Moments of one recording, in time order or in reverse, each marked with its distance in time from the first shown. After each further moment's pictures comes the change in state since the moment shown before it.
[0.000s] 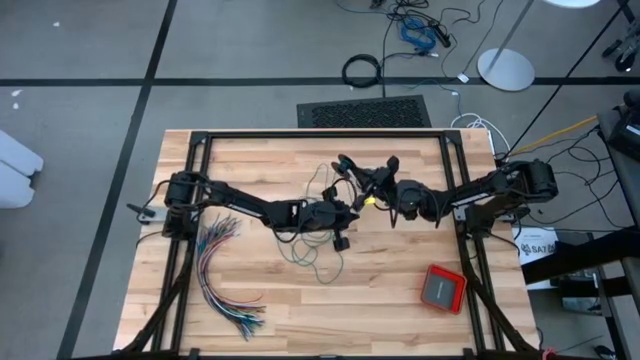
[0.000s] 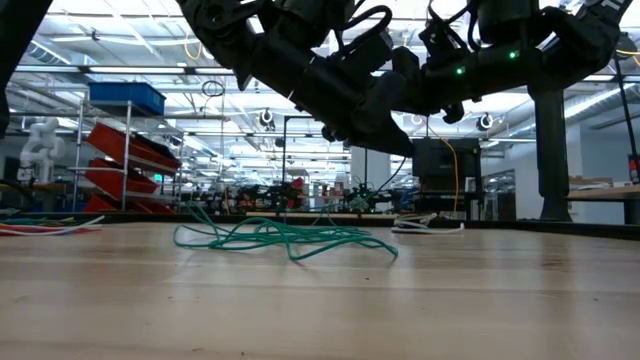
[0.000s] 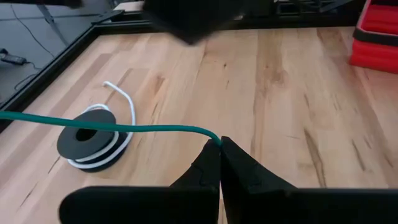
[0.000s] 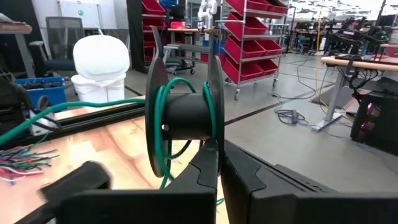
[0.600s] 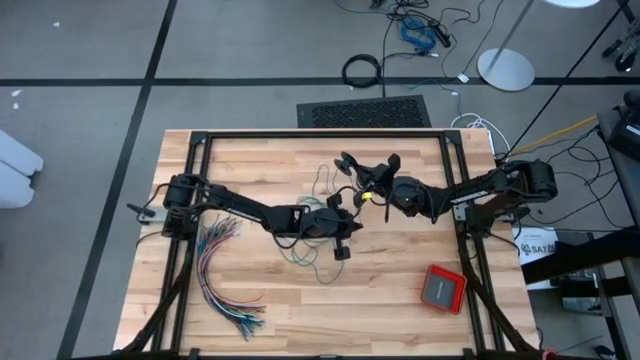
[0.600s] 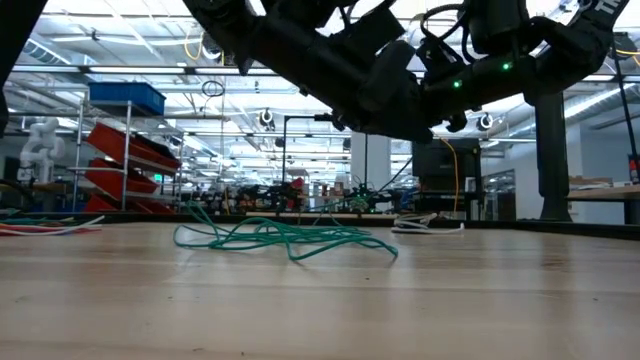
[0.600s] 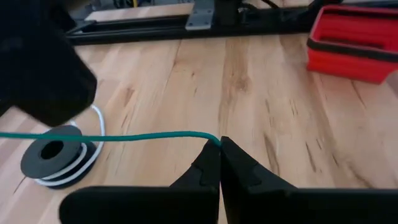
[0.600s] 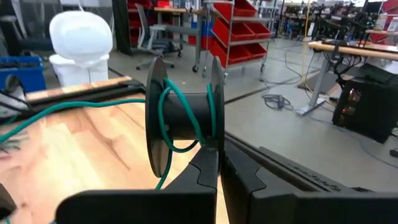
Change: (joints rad) left arm -0.048 -0.001 0.054 -0.058 0.032 0.004; right arm -0.052 0.000 0.000 -0.095 -0.003 0.026
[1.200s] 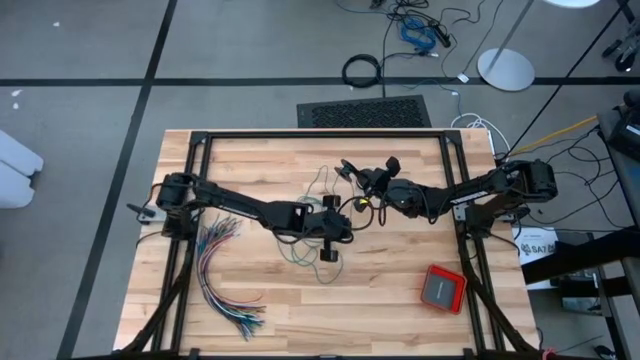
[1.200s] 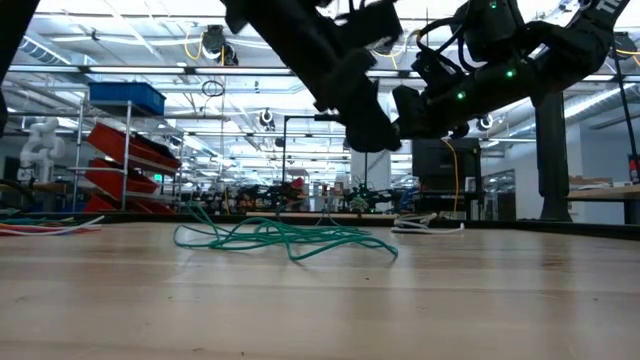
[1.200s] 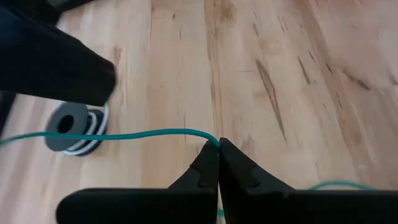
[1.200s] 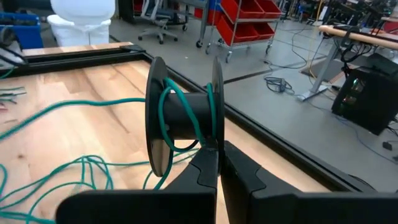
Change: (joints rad) left arm -0.008 -0.050 0.127 -0.466 -0.003 0.169; right arm 0.009 0.000 0.000 -0.133 -0.021 -0.002
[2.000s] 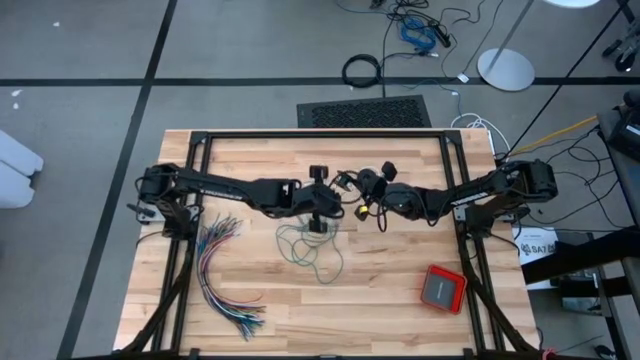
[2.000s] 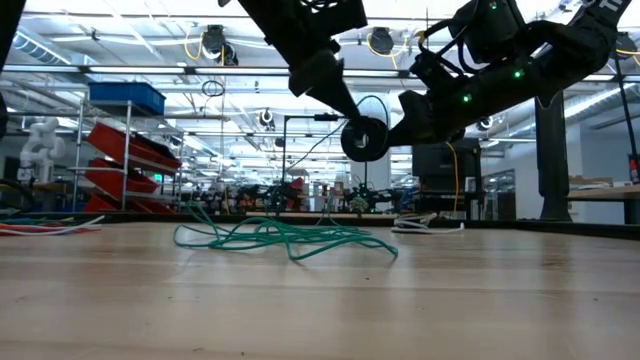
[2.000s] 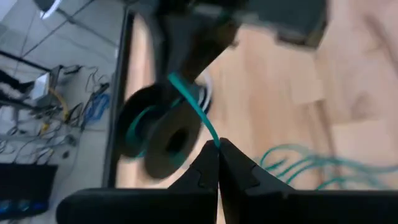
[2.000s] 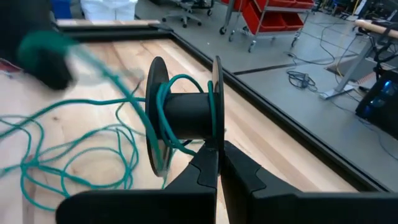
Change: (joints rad) left arm 0.099 -0.153 0.001 -0.163 -0.166 0.213; right arm 0.029 0.000 0.000 -0.073 -0.077 -0.025
